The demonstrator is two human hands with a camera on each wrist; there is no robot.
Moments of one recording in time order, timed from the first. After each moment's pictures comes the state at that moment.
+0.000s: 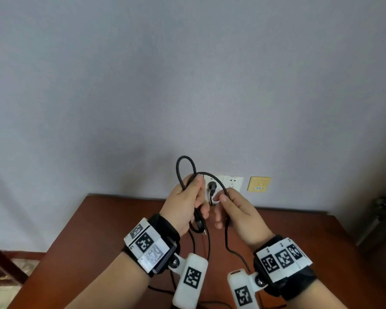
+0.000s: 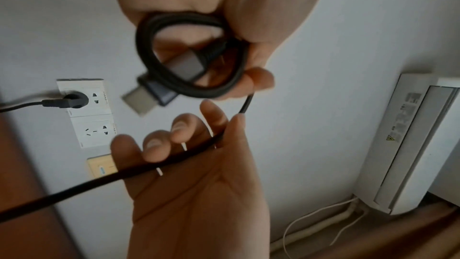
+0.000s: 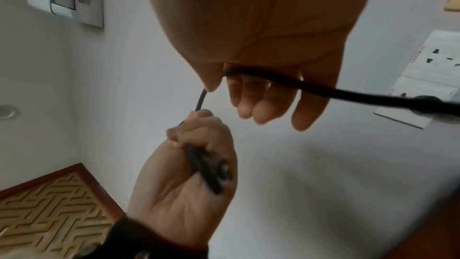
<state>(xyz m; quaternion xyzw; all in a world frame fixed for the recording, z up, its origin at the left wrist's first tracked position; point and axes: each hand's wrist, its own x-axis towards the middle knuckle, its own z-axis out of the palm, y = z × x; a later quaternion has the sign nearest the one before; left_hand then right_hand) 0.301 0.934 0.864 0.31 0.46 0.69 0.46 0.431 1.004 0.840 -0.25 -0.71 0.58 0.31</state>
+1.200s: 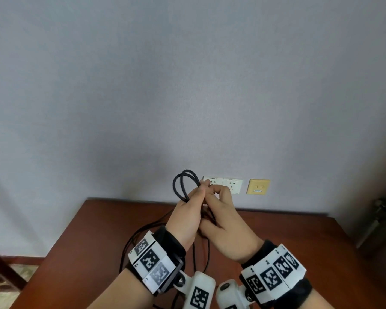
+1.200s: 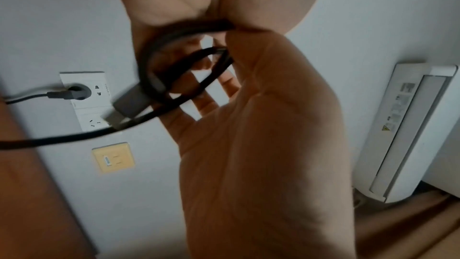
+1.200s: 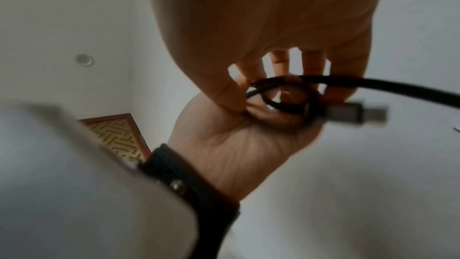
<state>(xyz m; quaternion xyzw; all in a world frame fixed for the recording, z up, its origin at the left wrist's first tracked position) 0.317 0.929 0.858 0.27 0.48 0.69 0.47 0.417 0.971 0.866 -0.20 -0.87 0.38 0.24</state>
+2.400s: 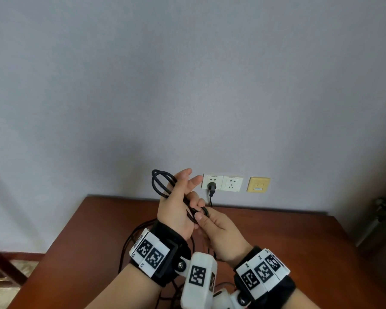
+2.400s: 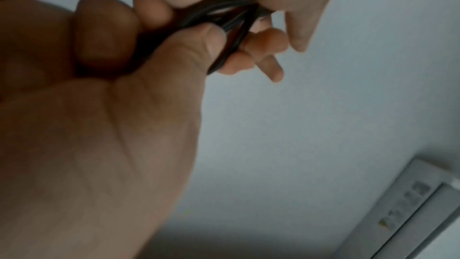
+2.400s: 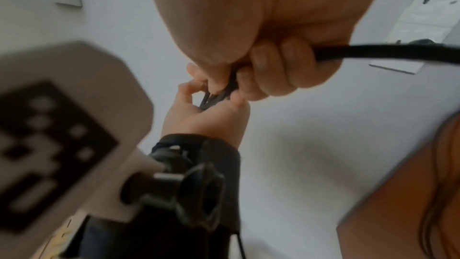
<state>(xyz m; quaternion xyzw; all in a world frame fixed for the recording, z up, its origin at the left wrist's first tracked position) 0.308 0.932 0.863 0.11 0.33 0.82 0.45 0.409 0.972 0.823 -0.21 -0.71 0.62 0.26</state>
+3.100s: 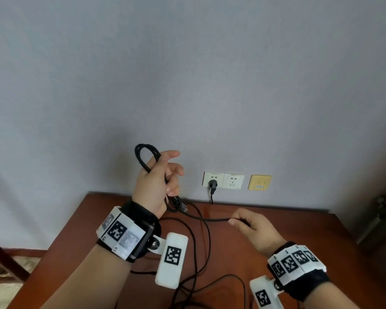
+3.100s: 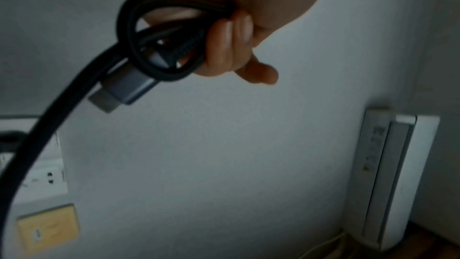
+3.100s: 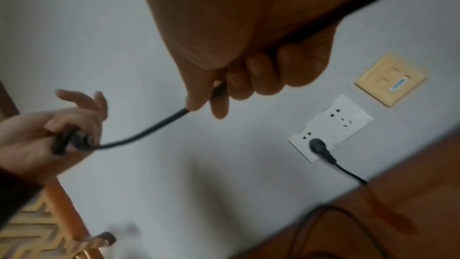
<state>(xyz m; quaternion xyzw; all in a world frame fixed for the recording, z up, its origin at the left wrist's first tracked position) 0.252 0.924 0.884 0.28 0.43 0.77 0.38 0.476 1.042 0.787 -0.32 -0.85 0.37 0.20</state>
